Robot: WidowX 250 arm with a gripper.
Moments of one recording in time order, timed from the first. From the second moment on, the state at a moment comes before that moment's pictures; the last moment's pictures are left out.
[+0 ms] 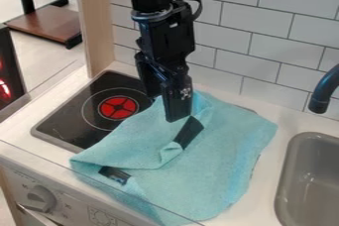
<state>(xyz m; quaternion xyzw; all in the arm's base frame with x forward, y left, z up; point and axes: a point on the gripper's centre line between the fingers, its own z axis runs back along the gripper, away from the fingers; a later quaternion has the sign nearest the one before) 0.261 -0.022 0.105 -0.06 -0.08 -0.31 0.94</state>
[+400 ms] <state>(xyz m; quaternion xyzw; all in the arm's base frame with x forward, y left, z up) 0.274 -0.020 0.082 -0.06 -0.05 -0.25 0.97</state>
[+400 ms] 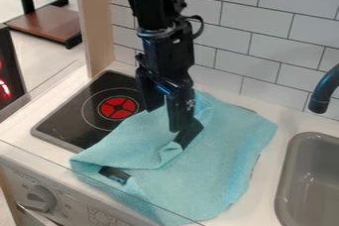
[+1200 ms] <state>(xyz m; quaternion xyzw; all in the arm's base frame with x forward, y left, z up) 0.297 -0.002 0.036 0.01 -0.04 -0.16 0.99</state>
